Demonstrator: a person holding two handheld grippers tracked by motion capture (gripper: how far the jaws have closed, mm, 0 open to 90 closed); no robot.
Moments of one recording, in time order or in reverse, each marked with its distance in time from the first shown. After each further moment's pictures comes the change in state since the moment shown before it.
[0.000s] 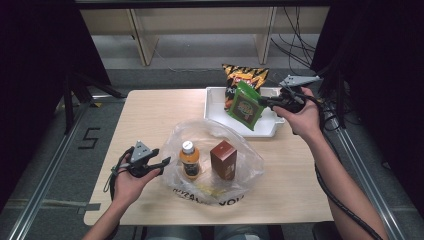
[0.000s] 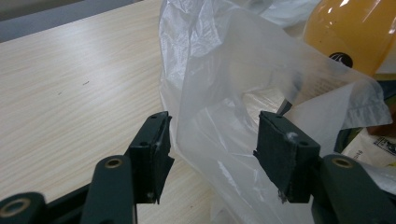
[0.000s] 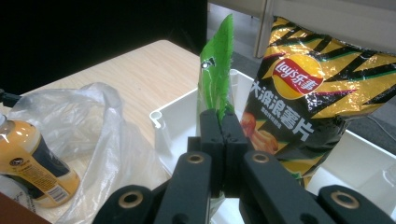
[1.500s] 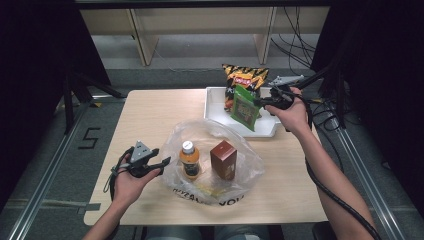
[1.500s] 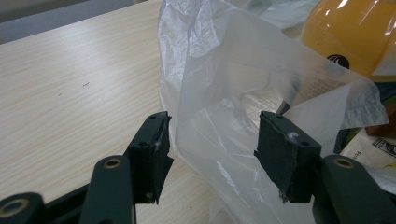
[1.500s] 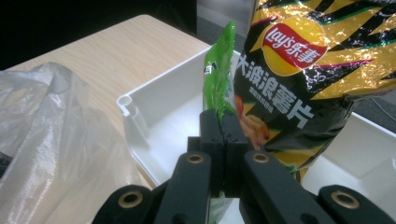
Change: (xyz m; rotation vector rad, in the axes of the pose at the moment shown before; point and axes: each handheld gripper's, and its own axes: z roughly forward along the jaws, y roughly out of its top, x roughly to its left) left arm -0.001 0.001 -0.001 -0.004 0.004 0.003; right arm -0.022 -0.010 0.043 0.091 -0.033 0.018
